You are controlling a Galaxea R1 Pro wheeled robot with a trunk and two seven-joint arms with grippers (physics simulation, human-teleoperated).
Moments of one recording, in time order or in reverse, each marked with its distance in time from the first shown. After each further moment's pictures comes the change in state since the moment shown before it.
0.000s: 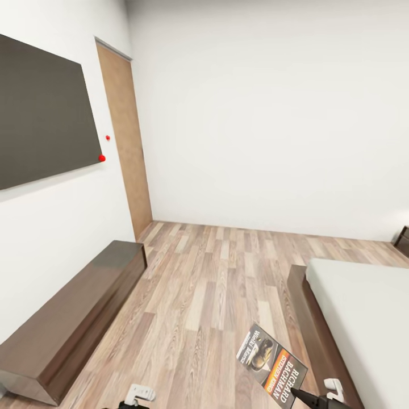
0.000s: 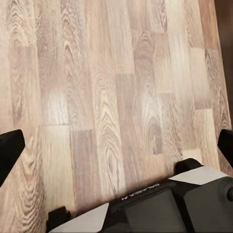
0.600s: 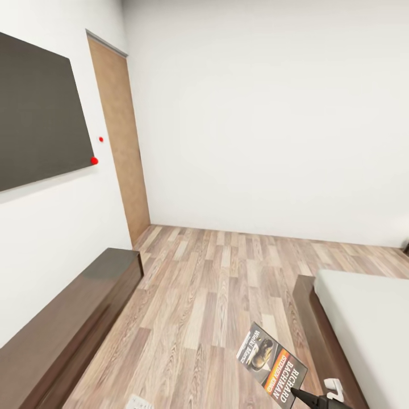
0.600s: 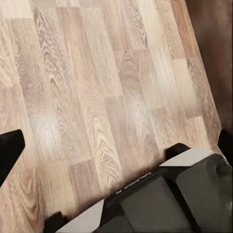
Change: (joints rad) left arm 0.033 0.019 -0.002 0.000 -0.089 -0.088 -0.124; right arm 0.000 0.000 -0.001 0.000 0.000 0.000 0.001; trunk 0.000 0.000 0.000
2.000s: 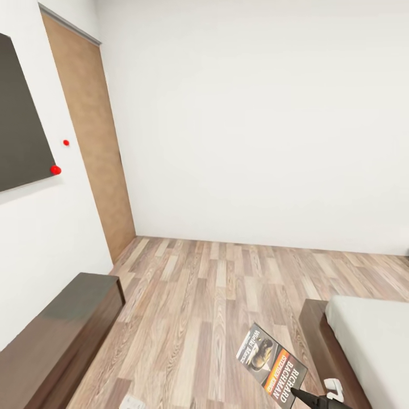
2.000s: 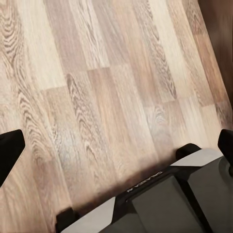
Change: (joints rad) left arm 0.001 0.026 0.001 0.002 0.005 -0.009 0.013; right arm 0.000 0.000 0.000 0.000 0.000 0.001 0.004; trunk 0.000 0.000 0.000
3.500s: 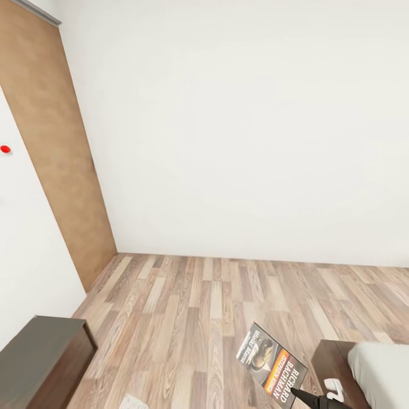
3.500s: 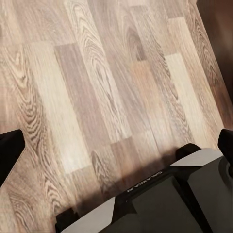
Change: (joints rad) left arm 0.000 0.000 0.000 0.000 0.000 0.000 0.000; right arm 0.000 0.000 0.000 0.000 0.000 0.000 -0.001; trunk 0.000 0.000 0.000
